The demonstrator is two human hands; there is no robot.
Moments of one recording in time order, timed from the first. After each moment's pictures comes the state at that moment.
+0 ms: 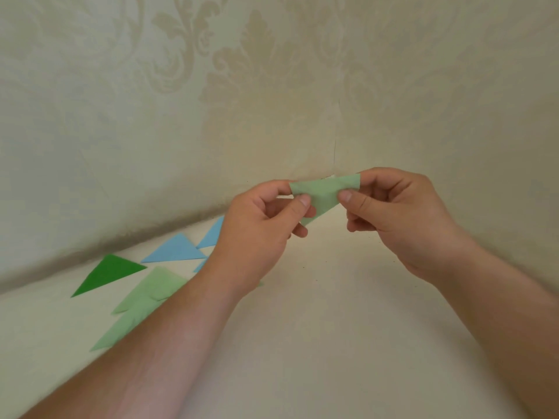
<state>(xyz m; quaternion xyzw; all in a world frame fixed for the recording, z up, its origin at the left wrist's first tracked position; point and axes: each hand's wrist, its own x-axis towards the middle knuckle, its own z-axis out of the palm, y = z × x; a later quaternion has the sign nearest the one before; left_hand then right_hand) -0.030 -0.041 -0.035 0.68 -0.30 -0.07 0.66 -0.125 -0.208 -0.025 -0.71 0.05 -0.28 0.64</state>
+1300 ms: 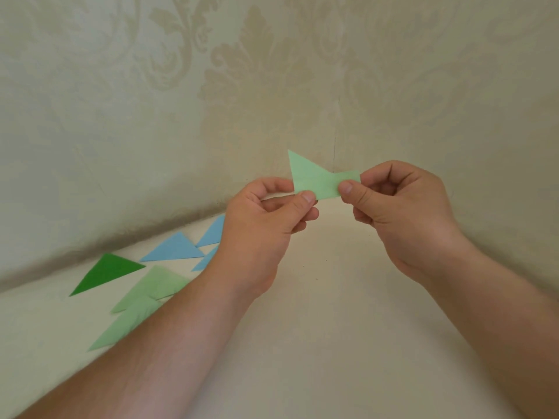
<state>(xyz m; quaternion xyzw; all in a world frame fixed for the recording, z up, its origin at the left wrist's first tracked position) -0.041 -0.050 -0.033 0.59 -0.20 -0.13 0.77 -0.122 -0.202 -0.026 -0.64 0.12 -0.34 0.67</state>
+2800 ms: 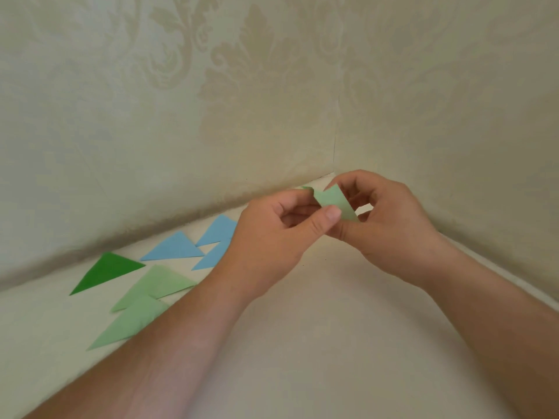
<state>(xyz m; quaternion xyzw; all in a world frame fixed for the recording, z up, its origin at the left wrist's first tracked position) -0.039 -0.046 -0.042 0.67 -0.36 -0.12 0.64 -0.123 -0.205 -0.039 -0.82 0.05 -0.27 0.50</state>
